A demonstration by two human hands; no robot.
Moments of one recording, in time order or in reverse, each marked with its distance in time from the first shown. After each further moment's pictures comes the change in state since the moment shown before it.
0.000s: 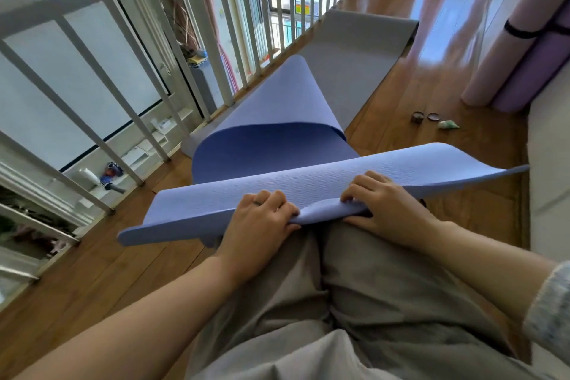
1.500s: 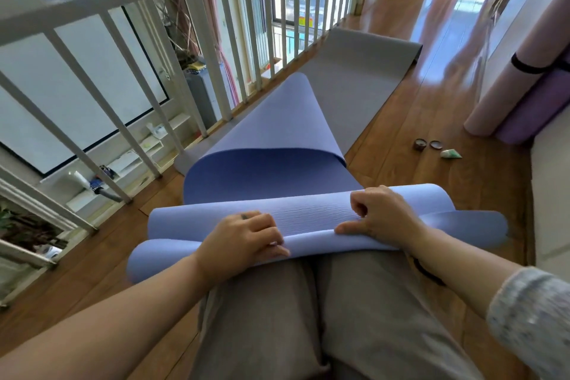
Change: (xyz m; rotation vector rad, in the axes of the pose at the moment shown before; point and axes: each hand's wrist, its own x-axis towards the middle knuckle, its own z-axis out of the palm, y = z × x) left_hand 0.048 -0.074 0.020 -0.294 0.081 0.279; right_hand 0.069 0.061 0.004 0.058 -0.117 0.248
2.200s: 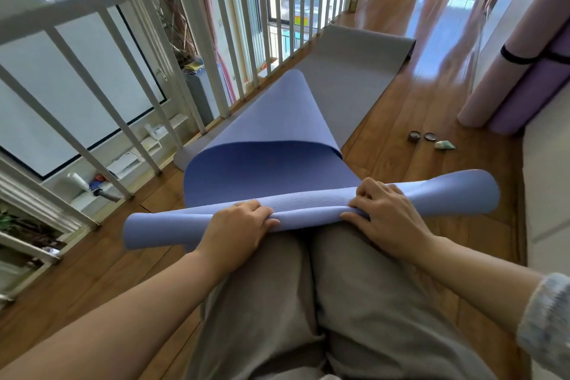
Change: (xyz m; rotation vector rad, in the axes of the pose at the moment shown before) left_hand -0.008 0.025 0.000 0.221 -0.183 -0.414; right_hand -0.045 -0.011 0.013 -0.185 0.261 -0.079
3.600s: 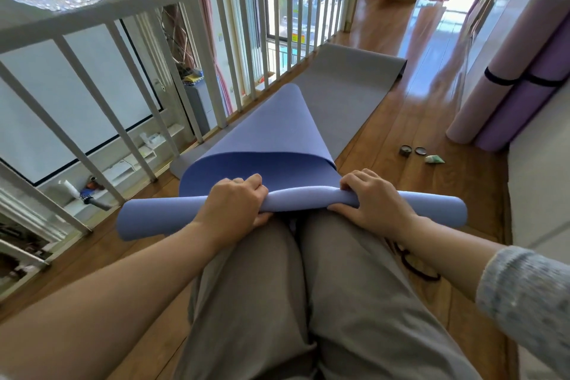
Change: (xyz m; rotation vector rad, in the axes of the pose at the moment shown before) left_hand 0.033 -0.007 -0.027 0.311 0.050 0.131; right_hand 0.029 0.004 -0.020 0.072 -0.035 -0.018
